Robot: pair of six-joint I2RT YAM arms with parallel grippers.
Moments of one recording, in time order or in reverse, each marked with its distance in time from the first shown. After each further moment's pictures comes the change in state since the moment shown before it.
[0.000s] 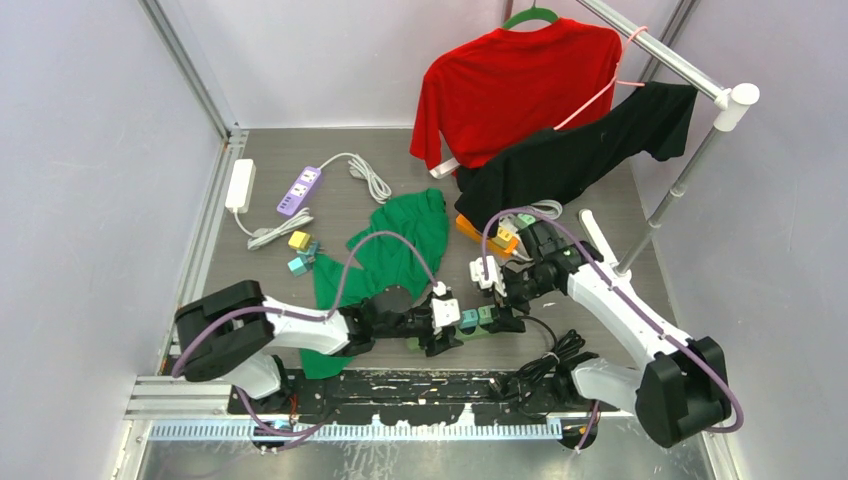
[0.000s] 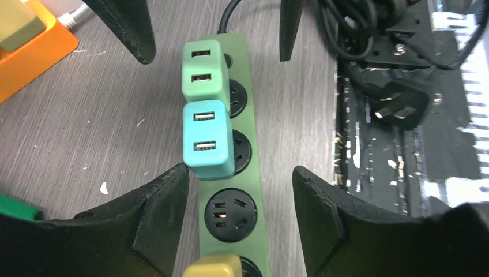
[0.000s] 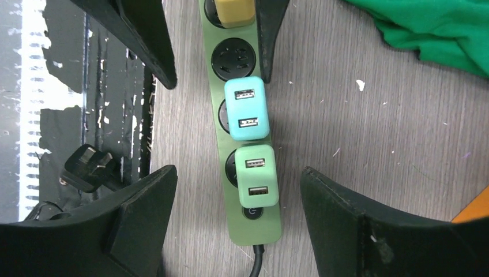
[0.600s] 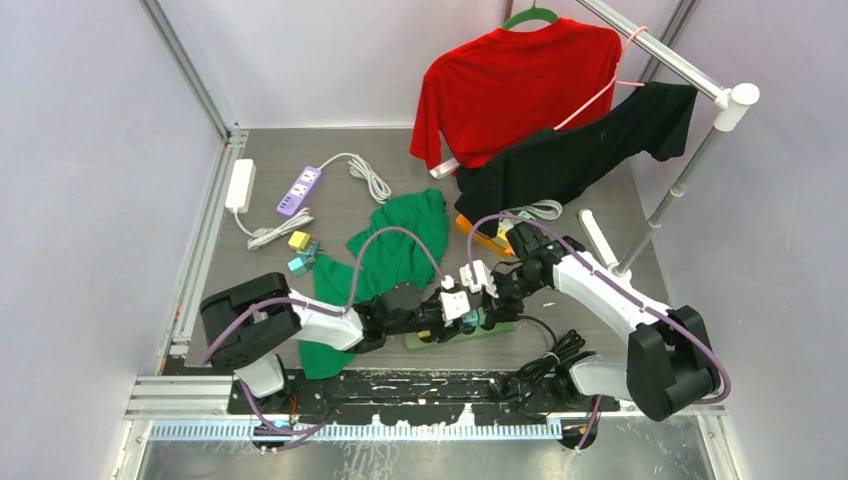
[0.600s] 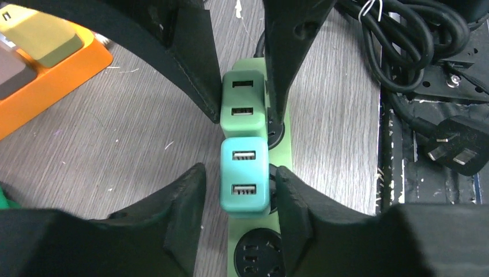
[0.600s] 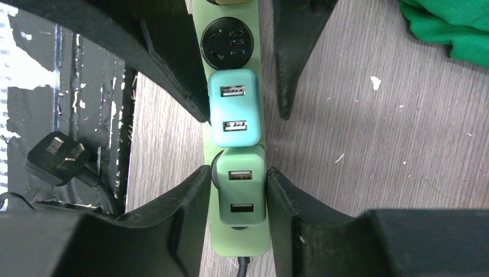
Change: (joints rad) left arm -0.004 0.154 0.061 0.127 -0.094 0.007; right arm 0.048 0.135 -0.008 0.056 0.063 -0.066
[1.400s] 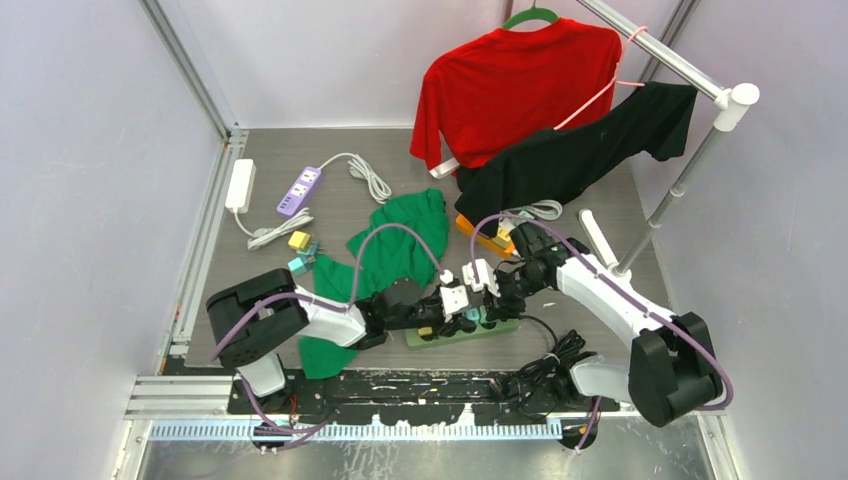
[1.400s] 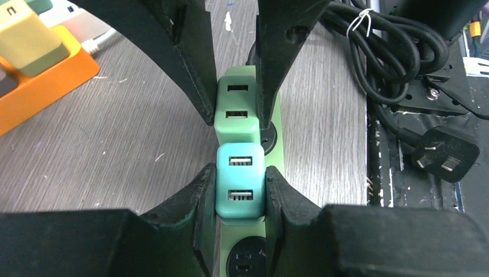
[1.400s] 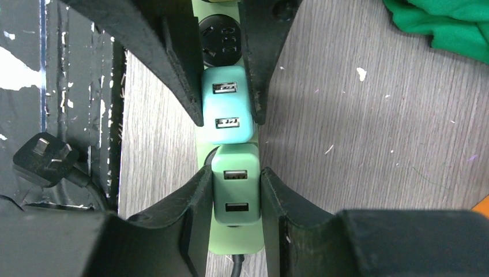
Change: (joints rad) left arm 0.041 0.051 0.018 0.056 0.073 -0.050; right arm -0.030 -0.010 0.000 0.019 0.024 0.014
